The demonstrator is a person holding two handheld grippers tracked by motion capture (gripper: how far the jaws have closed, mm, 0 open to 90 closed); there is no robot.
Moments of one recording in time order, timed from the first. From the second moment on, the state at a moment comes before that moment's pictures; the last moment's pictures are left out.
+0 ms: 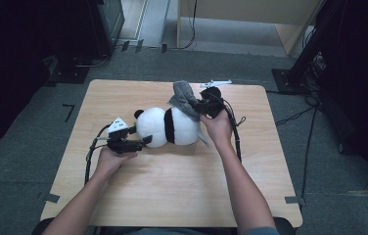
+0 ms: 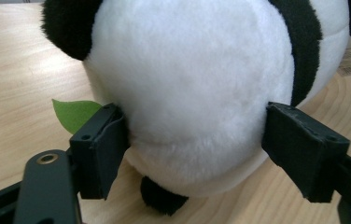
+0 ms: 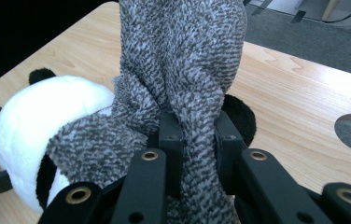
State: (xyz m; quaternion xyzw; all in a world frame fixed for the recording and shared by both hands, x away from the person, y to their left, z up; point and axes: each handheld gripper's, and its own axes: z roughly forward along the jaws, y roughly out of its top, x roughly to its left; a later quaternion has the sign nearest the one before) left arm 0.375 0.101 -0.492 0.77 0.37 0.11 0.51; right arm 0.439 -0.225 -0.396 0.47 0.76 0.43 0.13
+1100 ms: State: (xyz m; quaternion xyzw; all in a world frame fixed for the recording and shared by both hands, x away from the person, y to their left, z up) left arm 0.354 0.088 -0.472 0.77 0.42 0.06 0.48; right arm 0.381 -0.139 -0.369 0.39 0.79 0.48 0.05
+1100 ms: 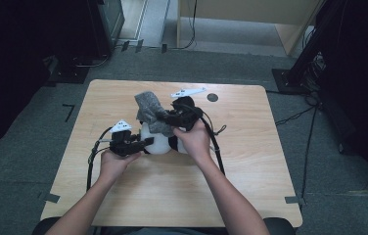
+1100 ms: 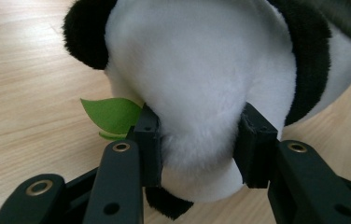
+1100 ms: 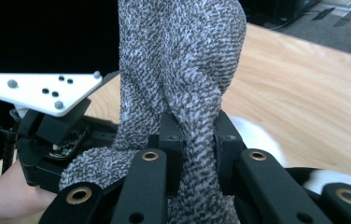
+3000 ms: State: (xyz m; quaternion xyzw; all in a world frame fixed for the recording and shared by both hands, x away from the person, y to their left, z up) left arm 0.367 0.082 -0.485 0.76 0.44 0.07 0.47; right arm 0.399 -0.277 -0.401 0.51 0.74 0.41 0.14
